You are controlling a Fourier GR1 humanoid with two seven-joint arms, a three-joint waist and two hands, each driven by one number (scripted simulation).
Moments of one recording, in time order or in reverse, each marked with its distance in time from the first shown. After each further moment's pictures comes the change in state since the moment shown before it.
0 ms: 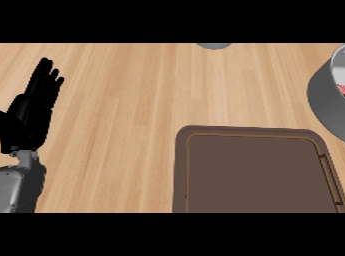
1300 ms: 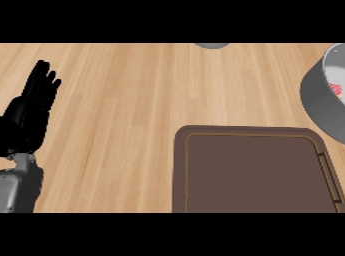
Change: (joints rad) left arm 0.020 -0.003 0.012 -0.014 0.005 -0.007 -0.004; right arm 0.108 -0.332 -0.295 0.188 -0.327 0.507 -0.198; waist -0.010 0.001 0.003
